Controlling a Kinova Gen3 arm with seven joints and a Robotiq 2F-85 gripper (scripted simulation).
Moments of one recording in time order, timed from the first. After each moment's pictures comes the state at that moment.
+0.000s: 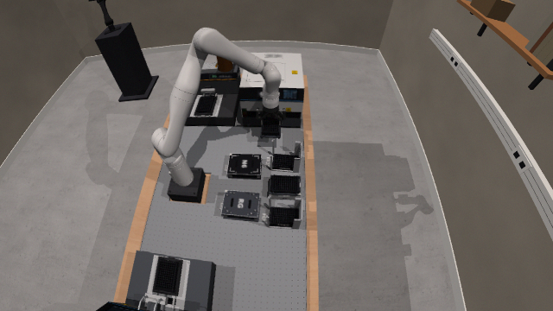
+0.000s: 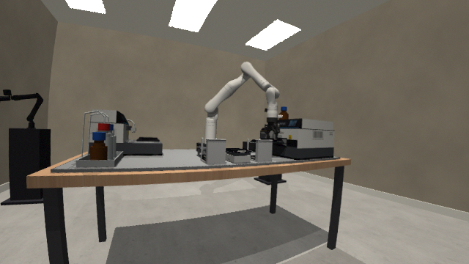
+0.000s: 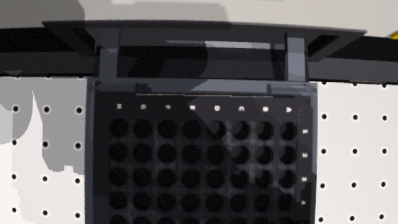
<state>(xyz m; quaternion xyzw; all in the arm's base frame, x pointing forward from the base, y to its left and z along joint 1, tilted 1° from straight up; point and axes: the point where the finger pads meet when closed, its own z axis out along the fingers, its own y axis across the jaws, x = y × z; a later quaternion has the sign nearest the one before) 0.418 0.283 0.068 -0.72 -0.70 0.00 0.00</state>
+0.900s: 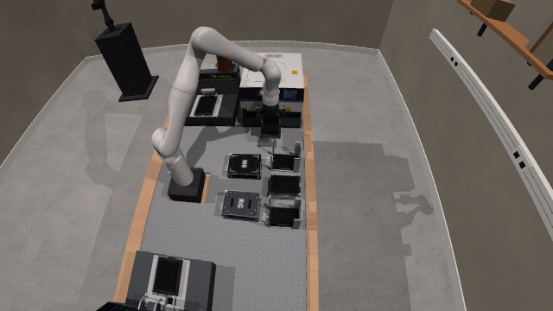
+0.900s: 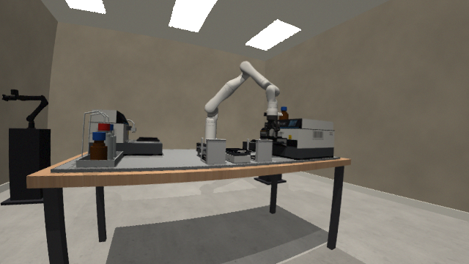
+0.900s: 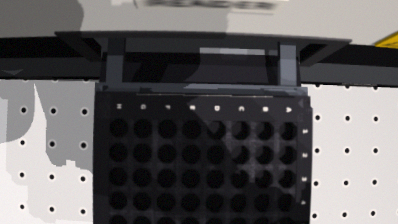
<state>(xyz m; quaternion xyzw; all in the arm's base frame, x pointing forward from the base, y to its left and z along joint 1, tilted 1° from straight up) 0.418 0.283 0.083 -0.72 -0.70 0.00 0.00</state>
